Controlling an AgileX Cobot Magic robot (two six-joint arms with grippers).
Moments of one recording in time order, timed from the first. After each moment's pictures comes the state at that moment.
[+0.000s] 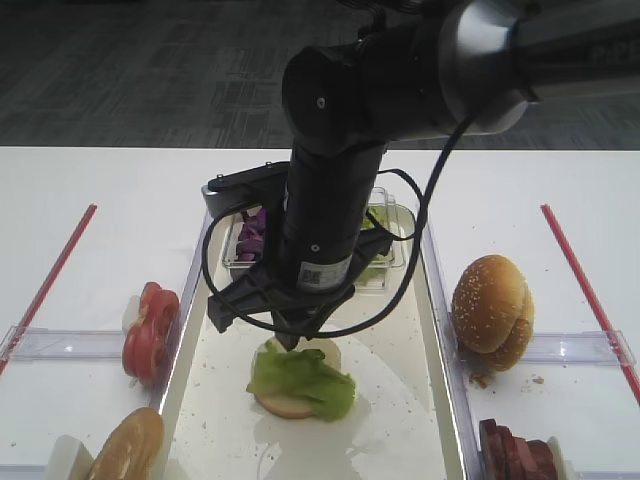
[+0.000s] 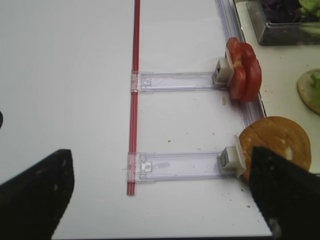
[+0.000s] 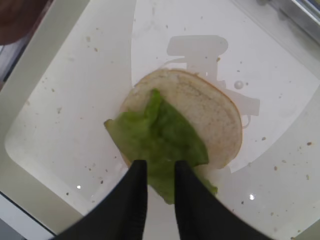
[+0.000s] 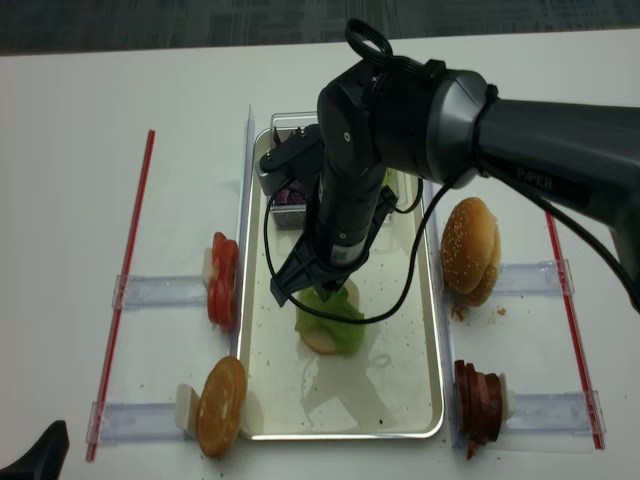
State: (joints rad) left arm -0.02 0.05 -0.49 0.02 1.18 -0.08; right arm 0.76 1.94 -1.42 0.23 0.98 -0.01
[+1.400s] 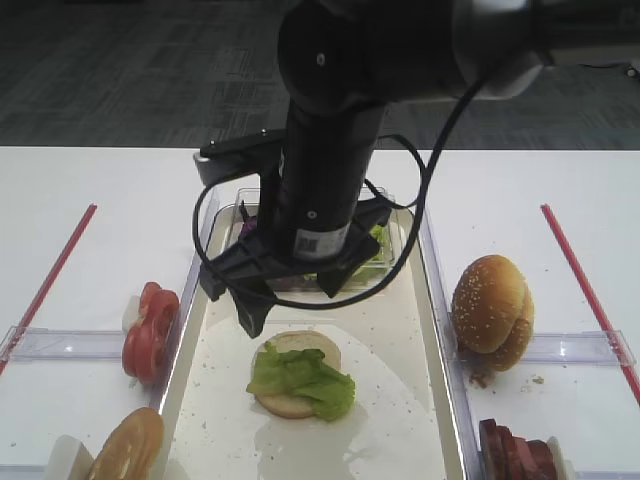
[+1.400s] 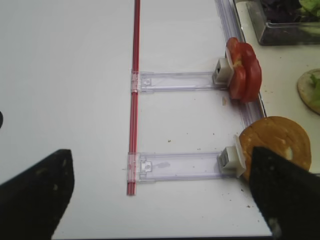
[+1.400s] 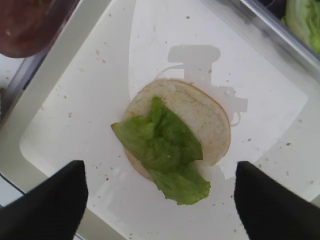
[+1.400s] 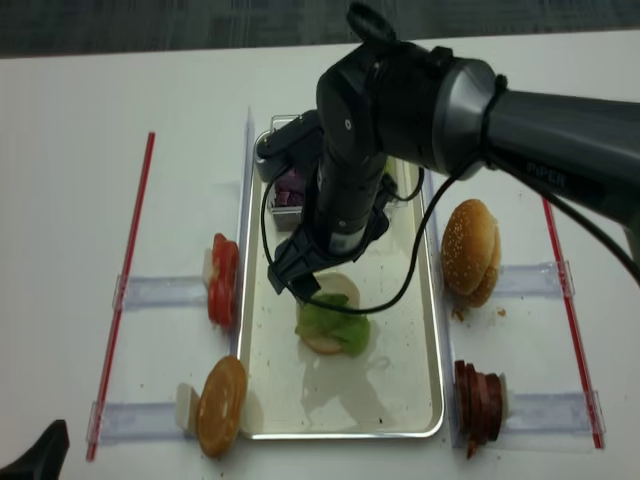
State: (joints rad) left arm -0.02 0.05 -0.49 0.02 1.18 -0.08; right arm 0.76 1.92 -1.47 0.20 1.03 0.00
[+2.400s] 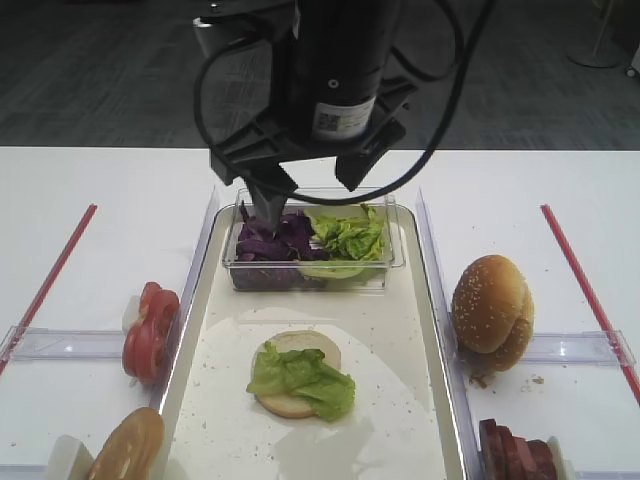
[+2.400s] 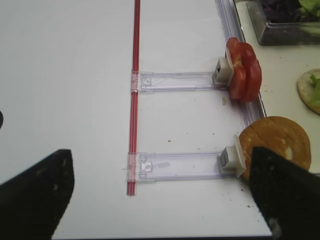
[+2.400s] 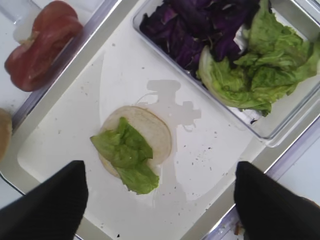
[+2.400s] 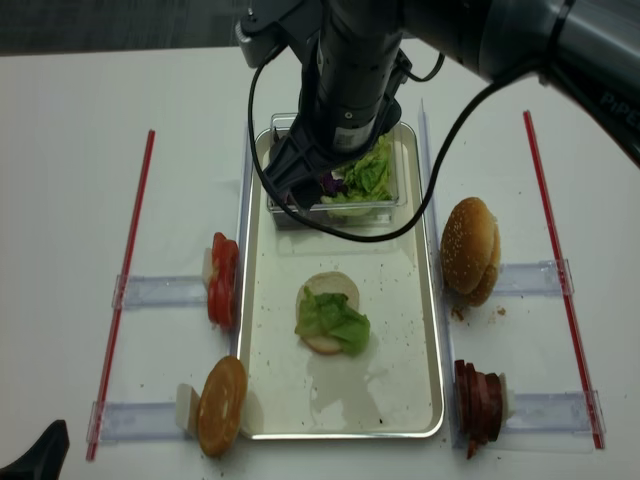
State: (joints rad) left arm -0.02 0.05 -0.49 0.02 1.18 -0.08; right arm 0.75 1.84 -1.72 0.05 1.23 0.03
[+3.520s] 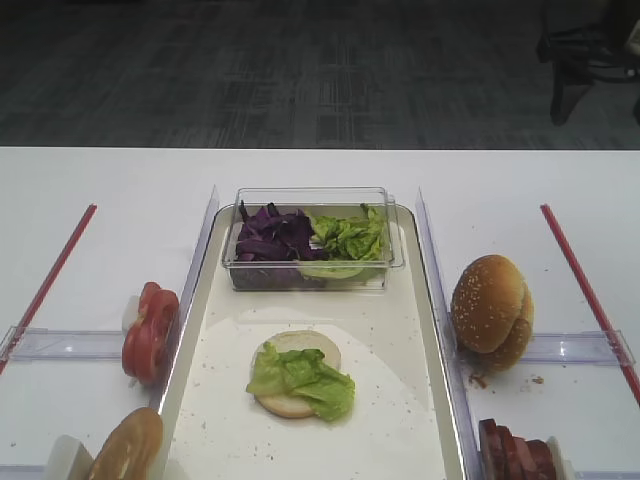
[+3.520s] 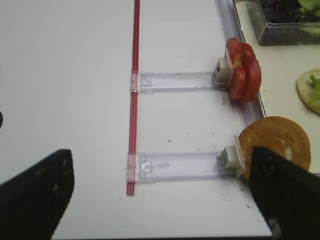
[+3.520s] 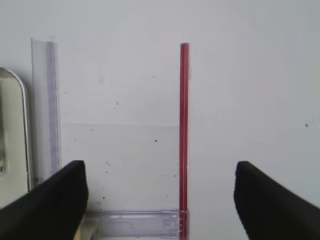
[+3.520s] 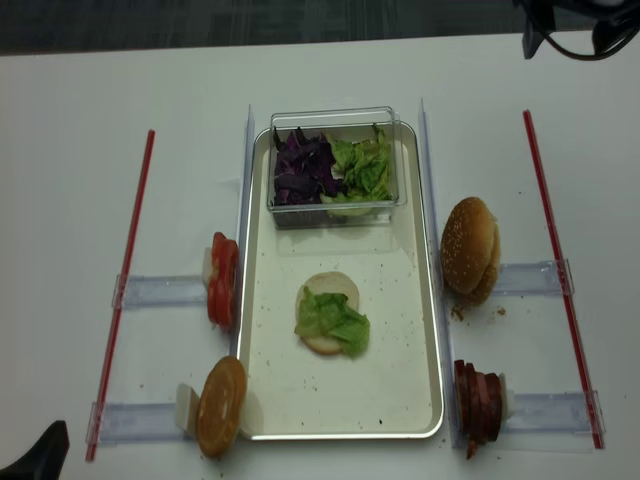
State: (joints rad) left arm -0.02 0.05 -0.49 0.02 1.18 -0.08; right arm 0.01 1.84 -1.72 0.07 1.24 0.01
